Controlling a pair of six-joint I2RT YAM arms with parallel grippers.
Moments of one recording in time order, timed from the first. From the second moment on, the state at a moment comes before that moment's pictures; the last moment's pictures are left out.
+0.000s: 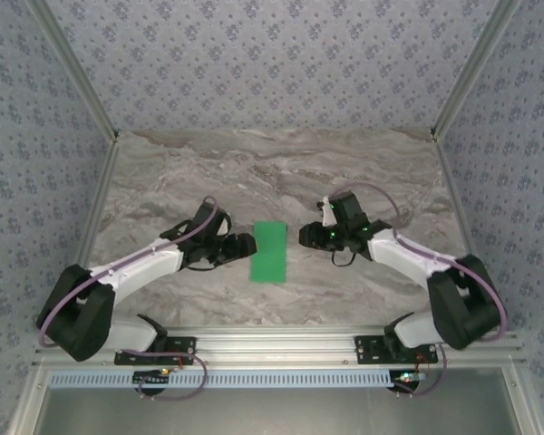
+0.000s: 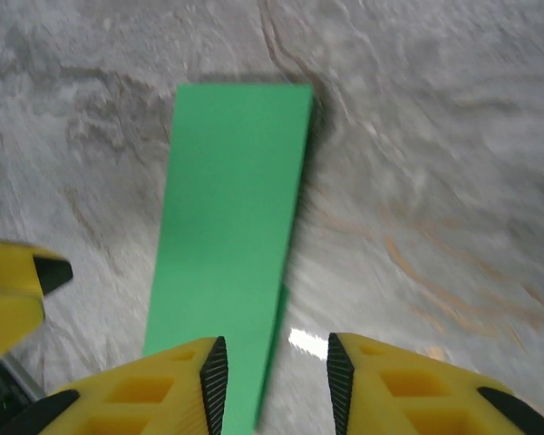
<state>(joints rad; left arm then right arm) -0.60 1.33 0.70 -0.30 0.31 -0.80 0.50 1.45 0.77 -0.19 -0.40 0.58</state>
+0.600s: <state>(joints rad) -0.59 1.52 0.69 -0.11 0.43 -0.82 0.53 1.85 1.01 -0.05 -0.41 0.58</state>
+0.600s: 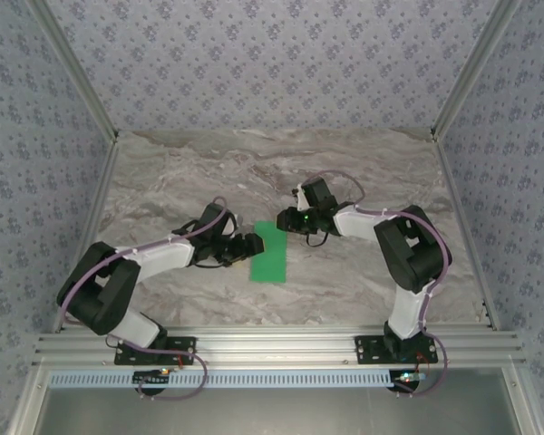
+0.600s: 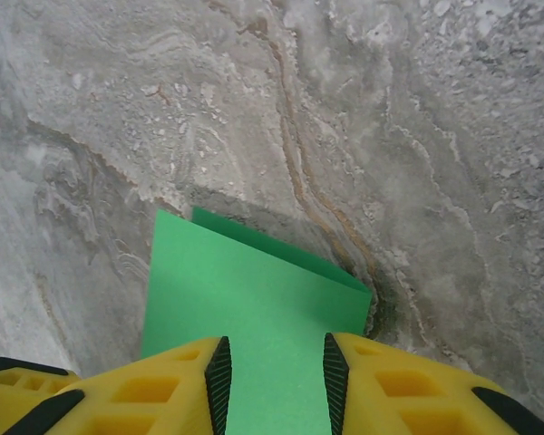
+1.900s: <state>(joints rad) -0.66 1.57 0.74 -0.07 0.48 -0.94 1.03 1.12 0.47 -0.06 0.07 0.20</state>
